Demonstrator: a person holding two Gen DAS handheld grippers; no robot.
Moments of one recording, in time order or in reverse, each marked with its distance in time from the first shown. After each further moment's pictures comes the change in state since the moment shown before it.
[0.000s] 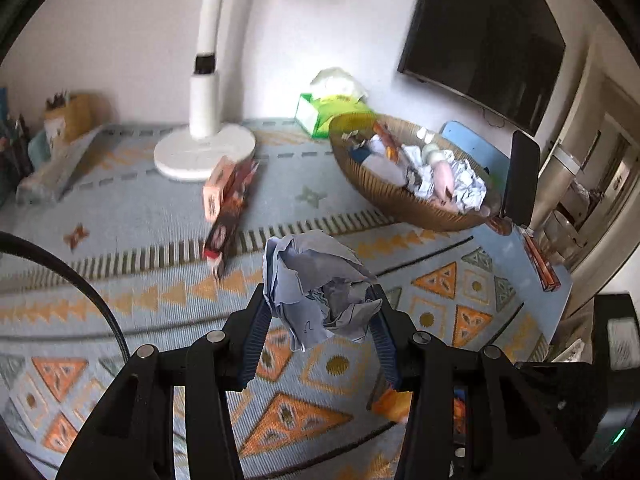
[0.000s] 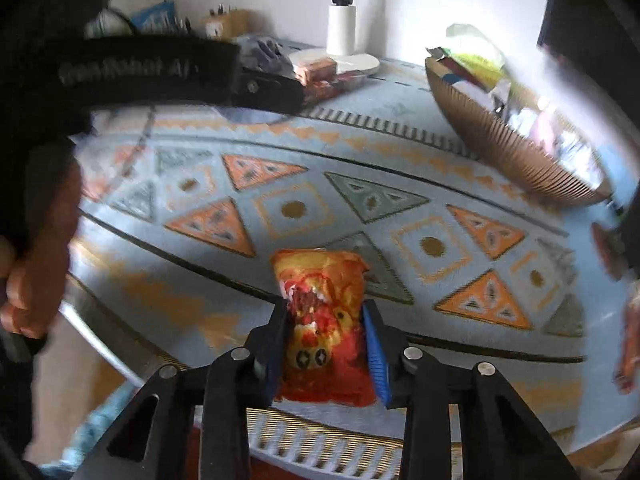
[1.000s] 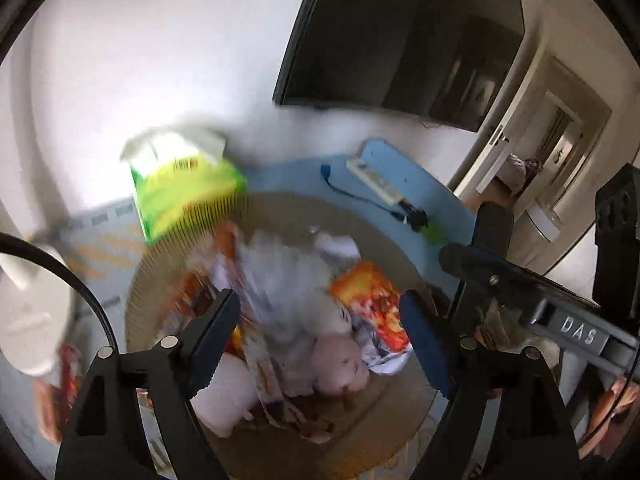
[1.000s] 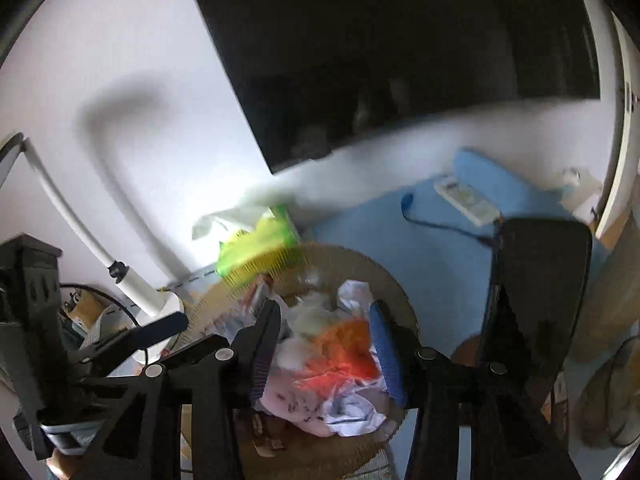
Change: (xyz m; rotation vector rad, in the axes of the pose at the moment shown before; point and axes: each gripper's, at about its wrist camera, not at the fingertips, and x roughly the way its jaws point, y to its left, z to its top) left arm 0.147 -0.108 0.167 0.089 0.100 -0.296; right arm -0.077 -0.270 0.140 0.587 -0.351 -0.173
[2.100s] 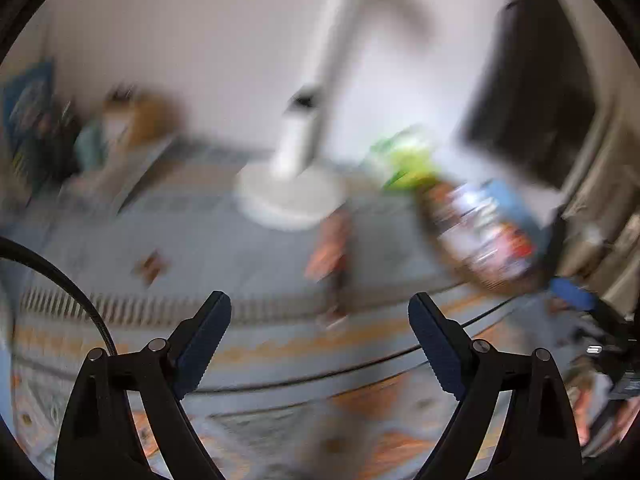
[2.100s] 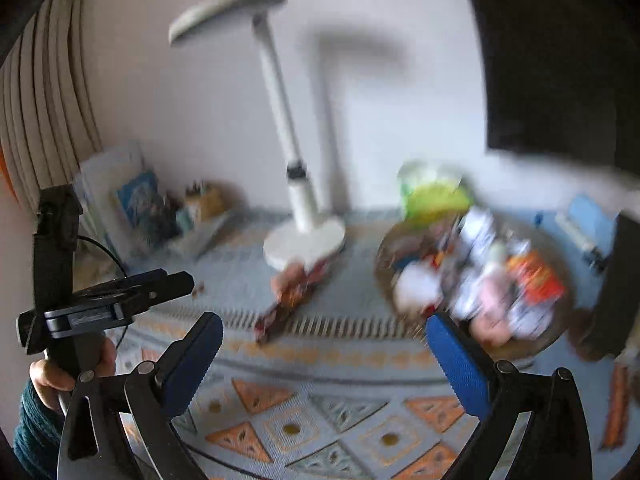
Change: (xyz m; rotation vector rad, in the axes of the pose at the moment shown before) left arm -0.194 0.158 -0.181 -0.260 -0.160 0.366; right arm -0.057 0.166 -0.153 -0.376 -0.008 0.251
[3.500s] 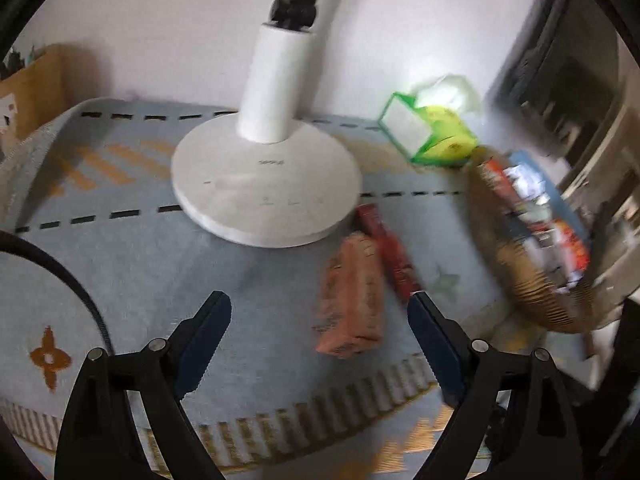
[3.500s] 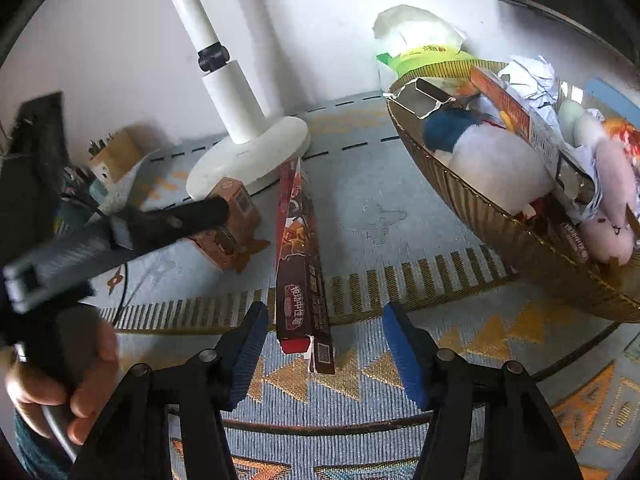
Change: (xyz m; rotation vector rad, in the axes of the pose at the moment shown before) left arm 0.141 -0.005 0.055 0.055 0.148 -0.074; right arm 0.163 -0.017 -0.023 0.220 0.213 -0.104
